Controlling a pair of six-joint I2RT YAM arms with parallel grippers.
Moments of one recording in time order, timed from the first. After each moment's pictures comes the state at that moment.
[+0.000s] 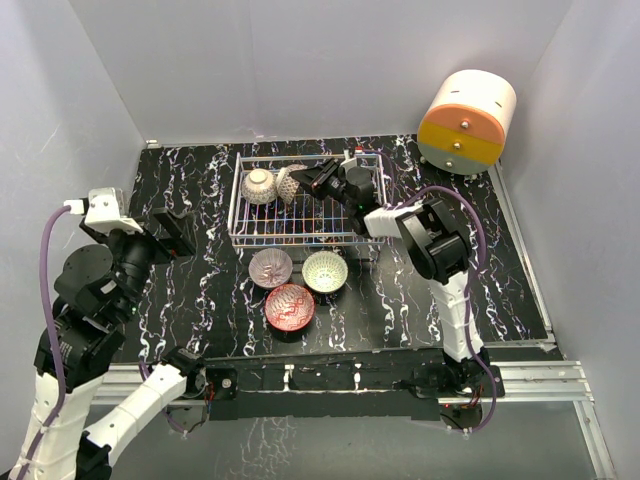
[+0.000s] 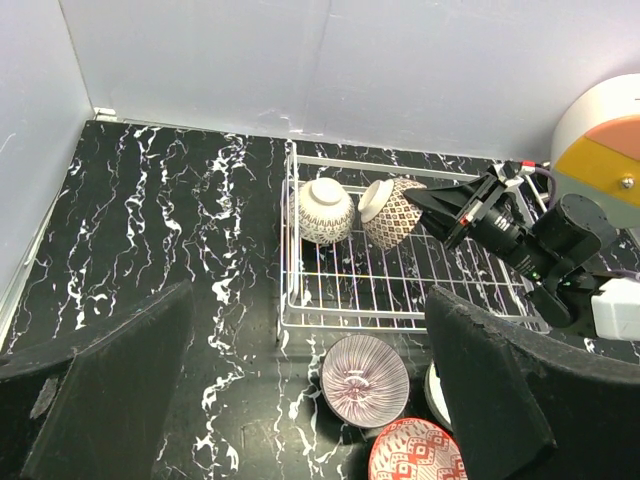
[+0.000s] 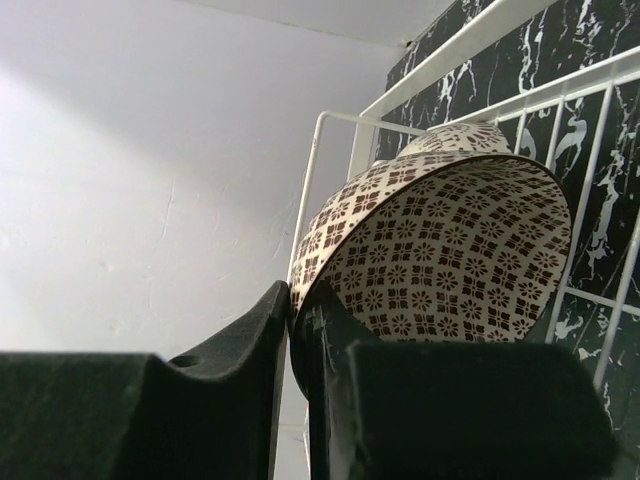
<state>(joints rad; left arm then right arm) -0.48 0.60 1.24 -0.74 -0.42 -0.23 0.48 2.25 1.38 0.92 -0.33 1.36</state>
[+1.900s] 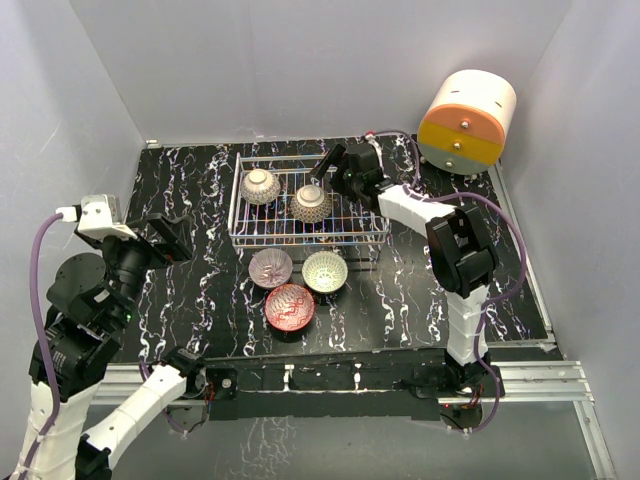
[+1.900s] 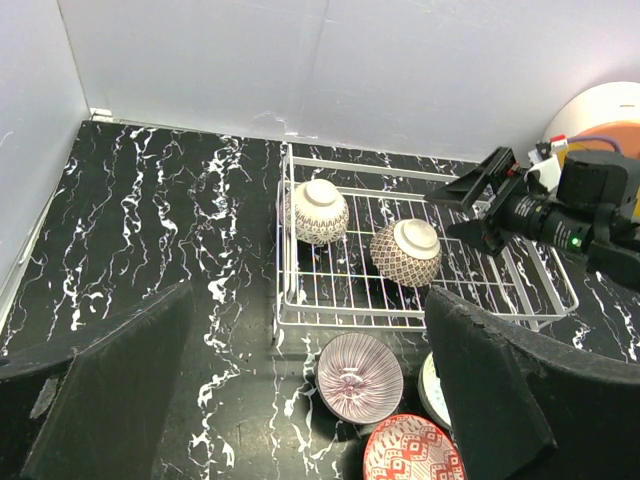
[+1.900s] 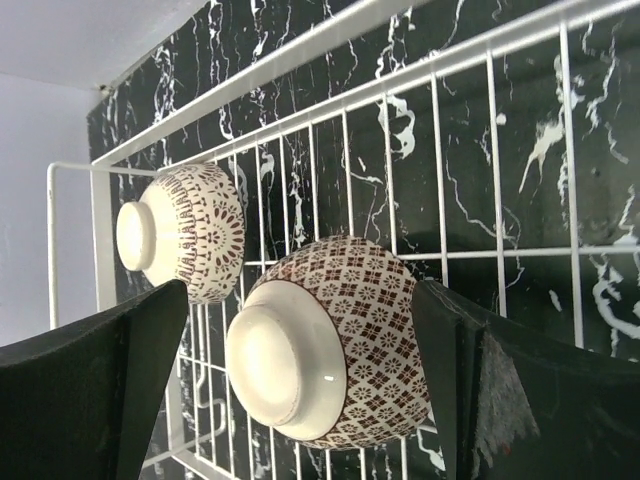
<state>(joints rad) -0.48 0.57 1.25 -0.75 -0.42 -0.24 0.46 2.03 1.47 0.07 -0.02 0.92</state>
